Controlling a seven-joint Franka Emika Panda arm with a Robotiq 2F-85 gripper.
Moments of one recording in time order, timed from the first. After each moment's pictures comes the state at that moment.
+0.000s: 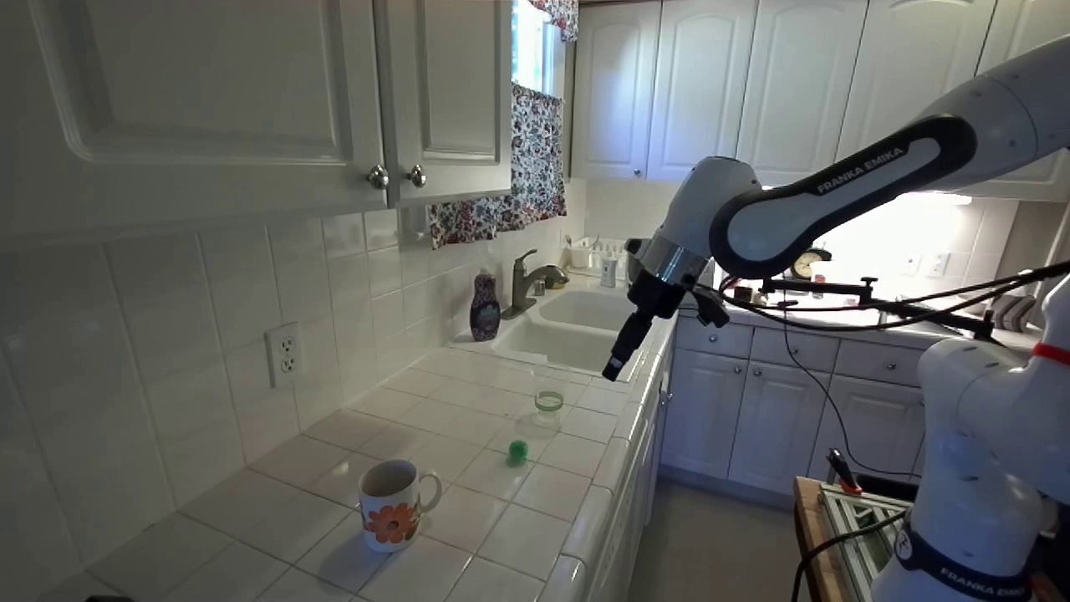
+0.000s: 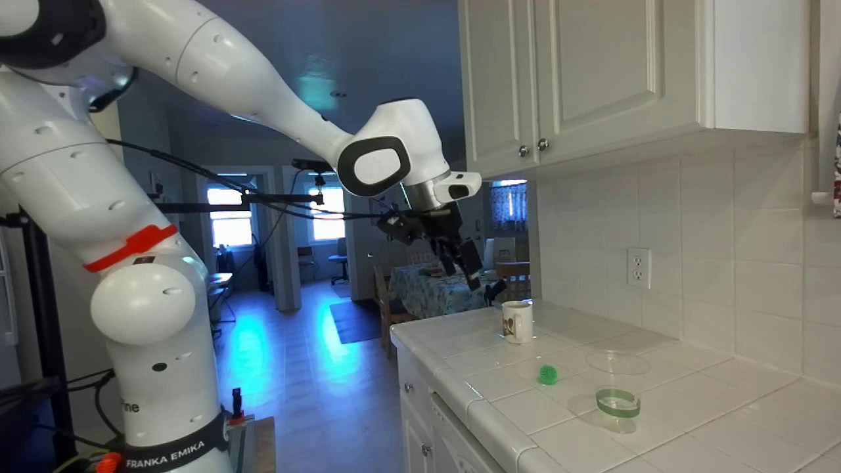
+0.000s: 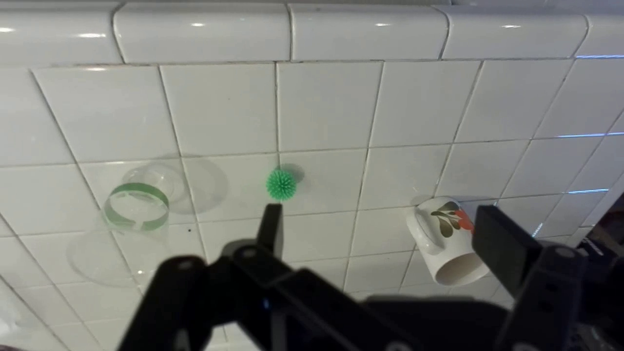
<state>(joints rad) 0.07 -0.46 -0.21 -2.63 0.13 2.55 -0.17</state>
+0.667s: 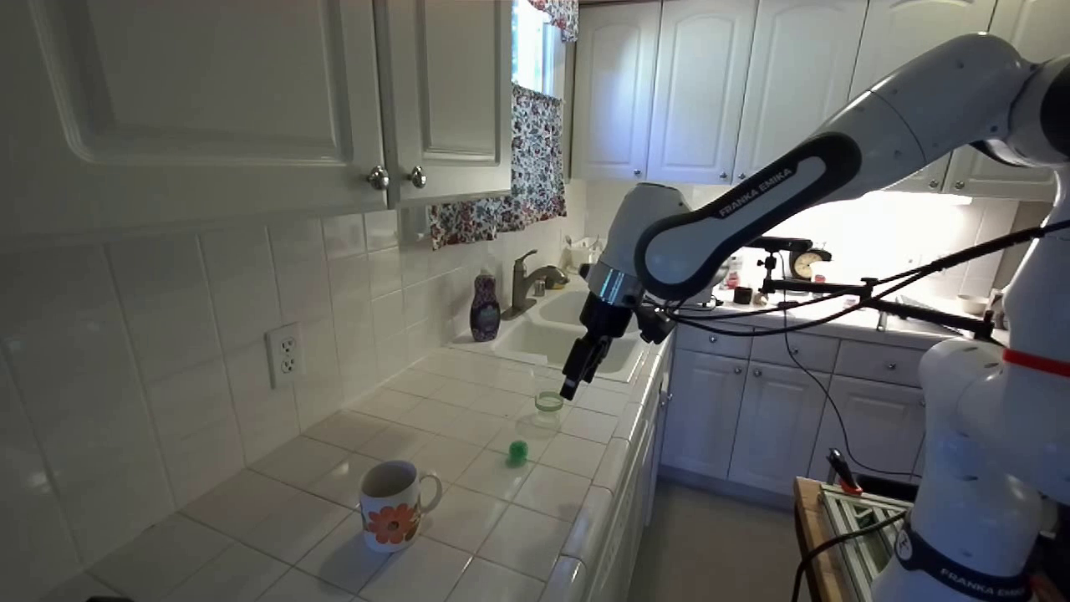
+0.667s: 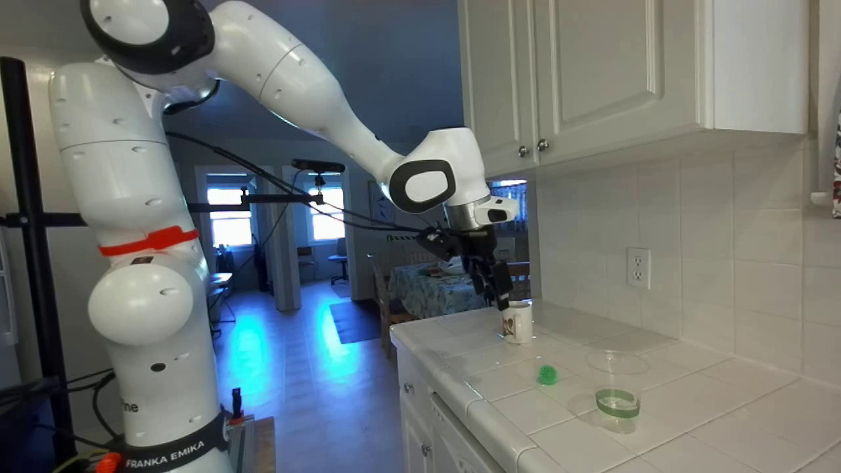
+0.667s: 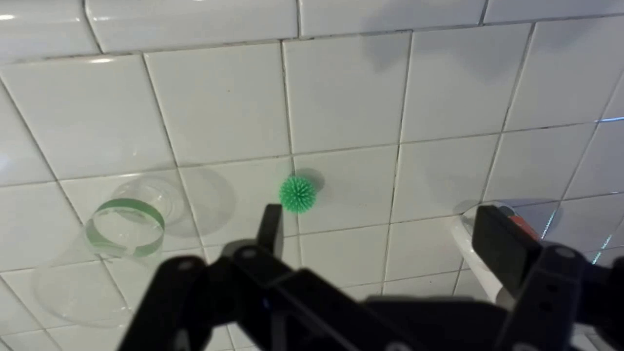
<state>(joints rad) 0.05 -0.15 -0.17 -2.43 0.18 2.56 -0.13</state>
